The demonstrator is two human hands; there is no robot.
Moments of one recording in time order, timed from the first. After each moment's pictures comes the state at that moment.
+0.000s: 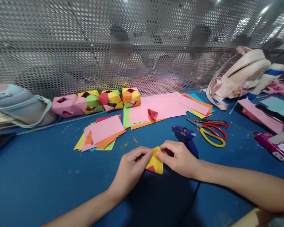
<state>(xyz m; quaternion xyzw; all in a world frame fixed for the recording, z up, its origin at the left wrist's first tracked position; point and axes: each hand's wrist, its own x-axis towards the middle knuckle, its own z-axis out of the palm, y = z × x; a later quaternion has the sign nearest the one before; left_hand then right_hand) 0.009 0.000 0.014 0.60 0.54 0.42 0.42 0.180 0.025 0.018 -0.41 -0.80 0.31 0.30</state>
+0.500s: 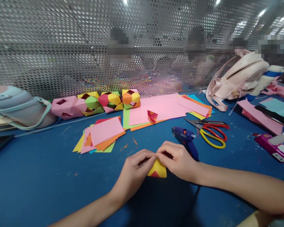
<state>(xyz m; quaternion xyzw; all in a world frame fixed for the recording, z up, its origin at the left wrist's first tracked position) 0.011 0.000 0.010 0.64 0.52 0.39 0.41 0.177 0.023 0.017 -0.37 -0.81 0.30 0.34</state>
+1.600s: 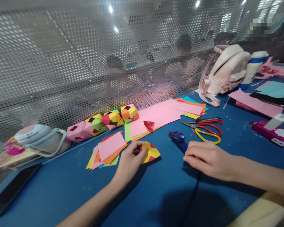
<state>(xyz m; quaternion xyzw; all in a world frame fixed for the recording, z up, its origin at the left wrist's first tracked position) 0.005 0.036 0.027 0.67 0.58 0.37 0.26 0.267 0.003 0.057 -0.33 -0.89 0.15 0.28</state>
